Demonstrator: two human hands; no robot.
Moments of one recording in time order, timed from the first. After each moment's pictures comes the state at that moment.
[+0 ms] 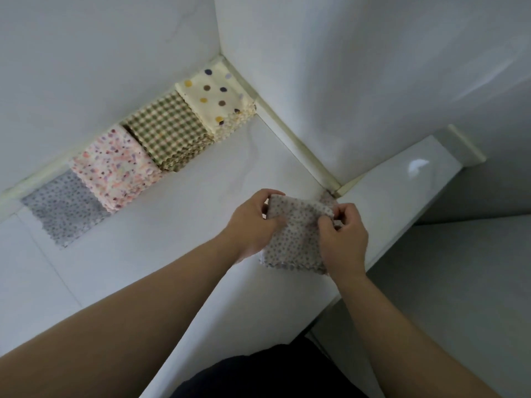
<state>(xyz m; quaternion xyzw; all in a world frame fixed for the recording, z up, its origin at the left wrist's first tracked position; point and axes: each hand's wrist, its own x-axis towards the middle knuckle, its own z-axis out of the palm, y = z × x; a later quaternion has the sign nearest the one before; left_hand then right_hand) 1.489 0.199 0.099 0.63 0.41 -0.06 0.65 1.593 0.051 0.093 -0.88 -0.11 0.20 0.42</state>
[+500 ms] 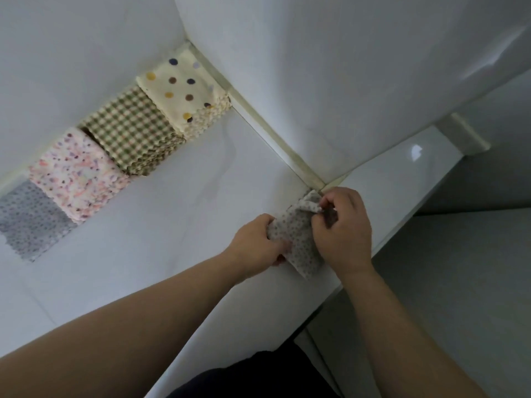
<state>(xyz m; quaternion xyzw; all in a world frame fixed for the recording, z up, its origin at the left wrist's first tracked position) 1.525 0.161 0.077 0.63 0.45 -0.19 0.61 1.650 0.035 0.072 -0.88 -0.32 0.09 0.33</state>
